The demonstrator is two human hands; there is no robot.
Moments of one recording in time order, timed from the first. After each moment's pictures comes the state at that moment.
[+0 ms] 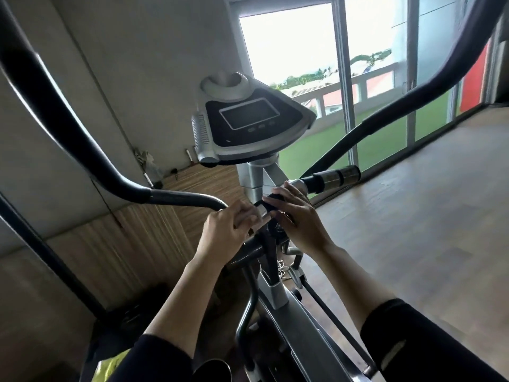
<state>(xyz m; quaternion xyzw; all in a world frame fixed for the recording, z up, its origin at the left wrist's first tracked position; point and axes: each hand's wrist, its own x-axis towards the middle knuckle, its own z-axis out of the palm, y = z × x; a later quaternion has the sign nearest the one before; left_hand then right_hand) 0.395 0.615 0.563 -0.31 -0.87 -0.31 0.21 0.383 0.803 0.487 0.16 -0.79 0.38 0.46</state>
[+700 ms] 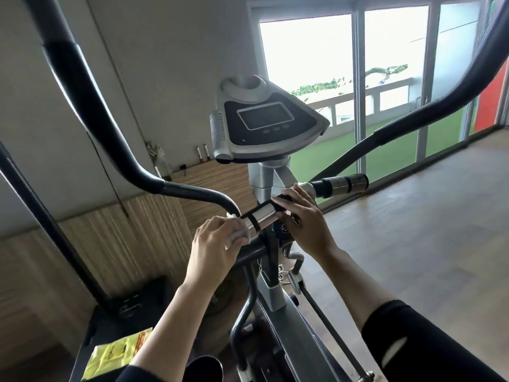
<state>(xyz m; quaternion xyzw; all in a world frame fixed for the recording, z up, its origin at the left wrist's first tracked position) 0.412 0.576 0.528 -0.30 -0.85 -0.27 0.35 0.392 0.800 0.494 0.15 -0.81 0.34 0.45</state>
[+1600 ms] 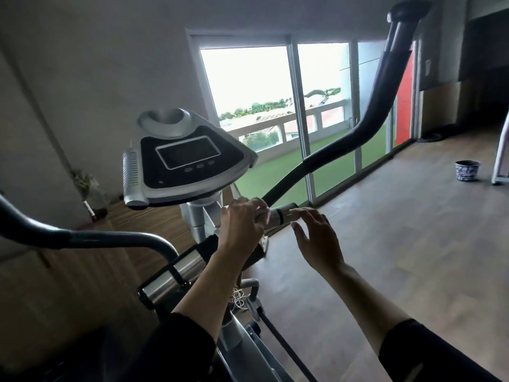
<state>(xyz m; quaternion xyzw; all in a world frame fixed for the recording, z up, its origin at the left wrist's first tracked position) 0.376 0.782 0.583 -0.38 -0.84 -0.30 0.27 0.434 0.934 0.504 -0.09 -0.85 0.29 0.43</state>
